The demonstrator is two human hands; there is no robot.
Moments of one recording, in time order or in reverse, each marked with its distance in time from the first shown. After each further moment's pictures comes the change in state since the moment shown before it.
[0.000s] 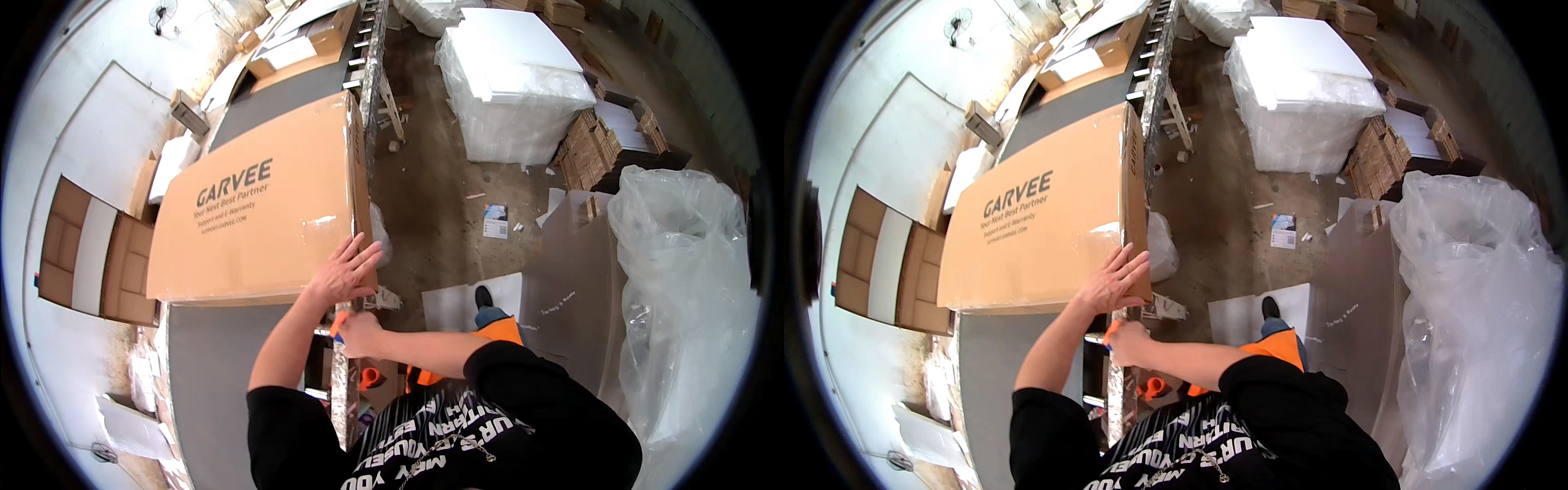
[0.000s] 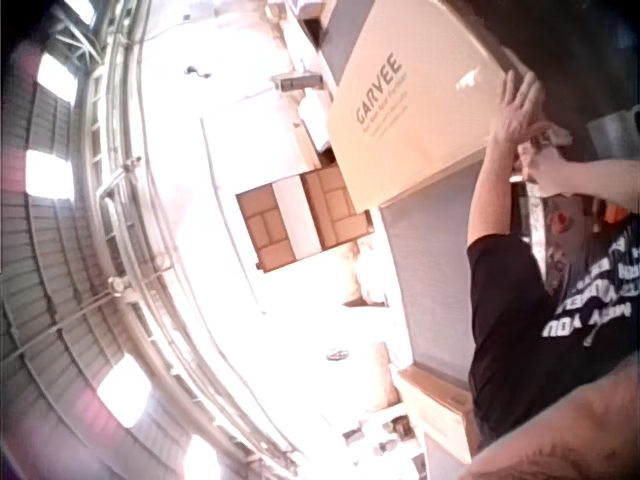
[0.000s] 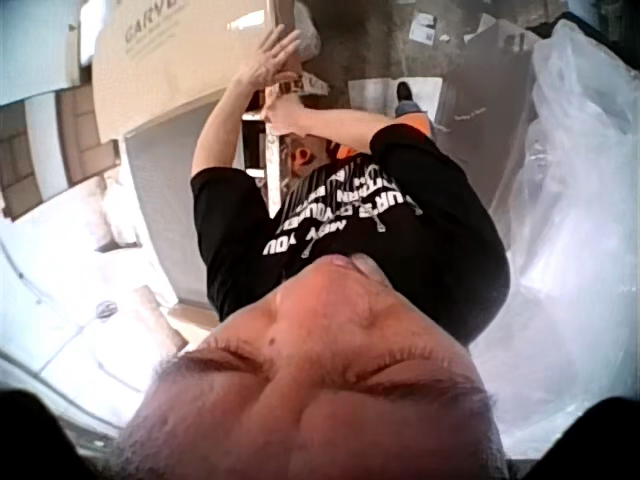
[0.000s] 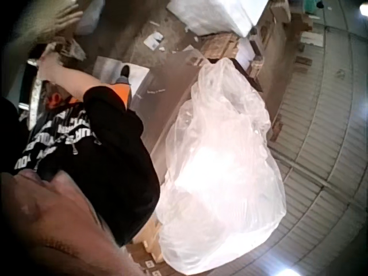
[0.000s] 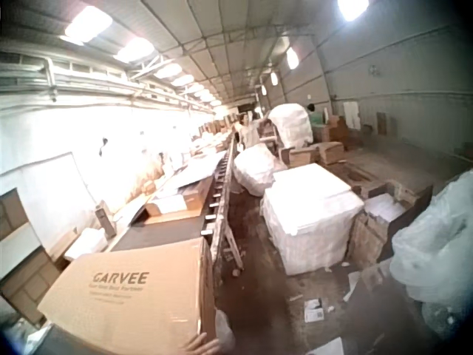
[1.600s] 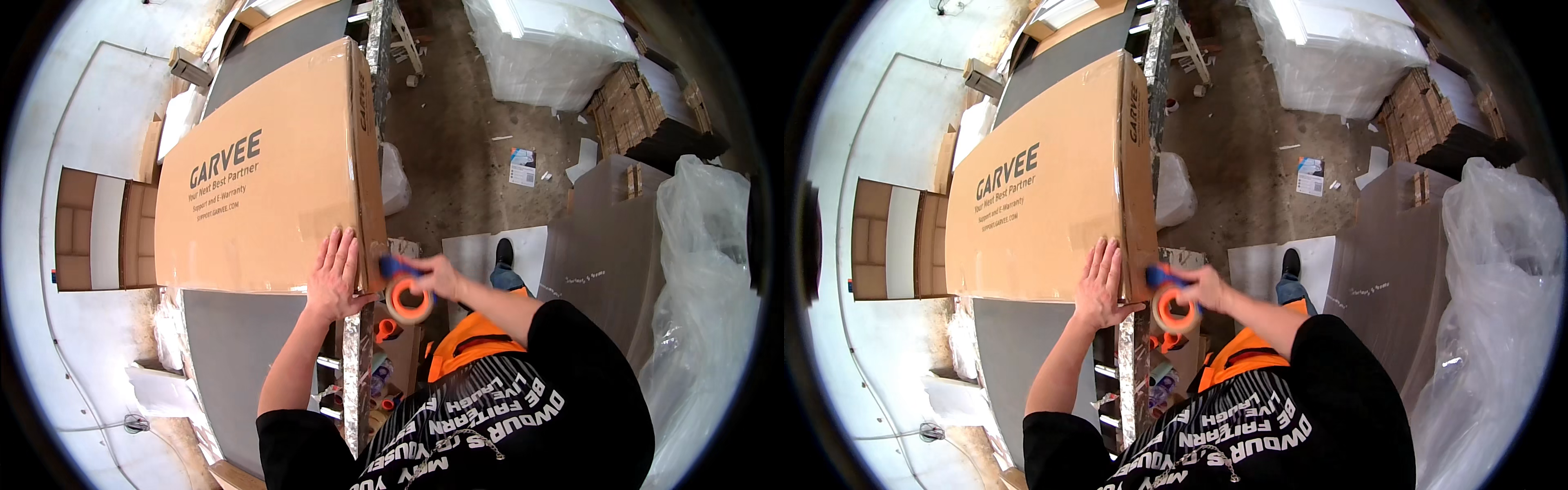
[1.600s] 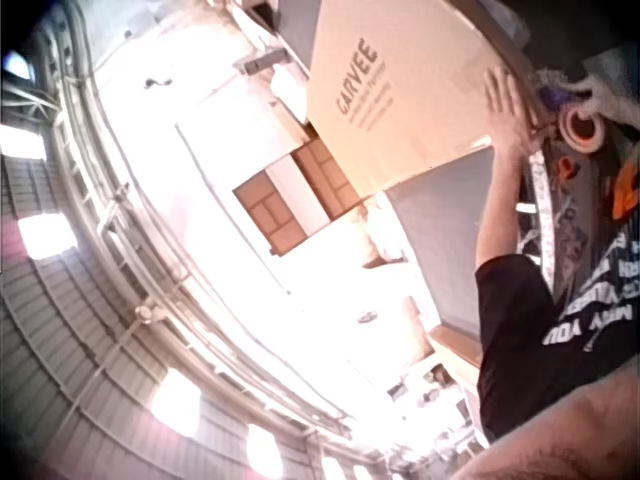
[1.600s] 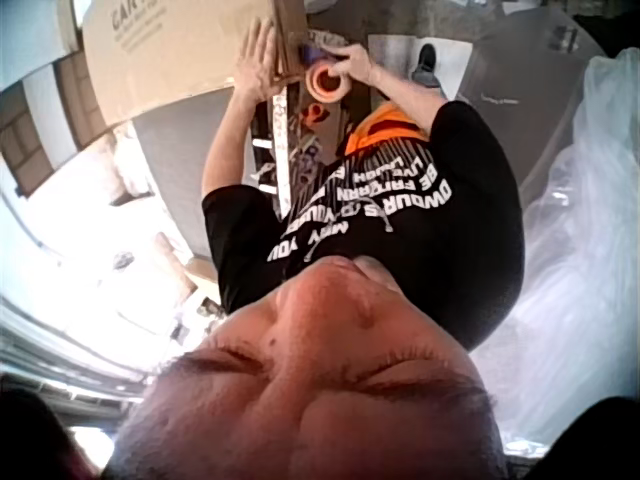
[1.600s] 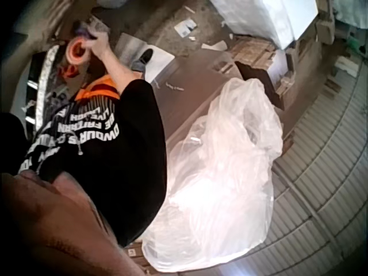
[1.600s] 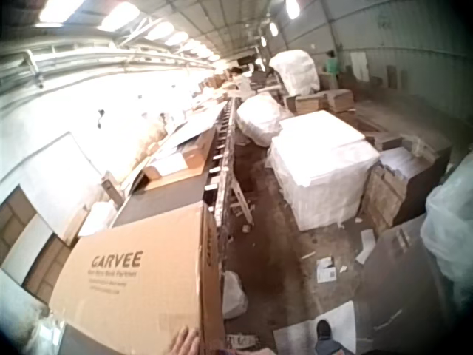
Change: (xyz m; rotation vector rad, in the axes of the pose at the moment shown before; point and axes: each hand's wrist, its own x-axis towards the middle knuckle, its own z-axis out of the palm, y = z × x) left_hand -0.033 0.046 -0.009 -0.144 -0.048 -0.425; right_hand -0.056 0.153 0.030 1.580 0.173 0.095
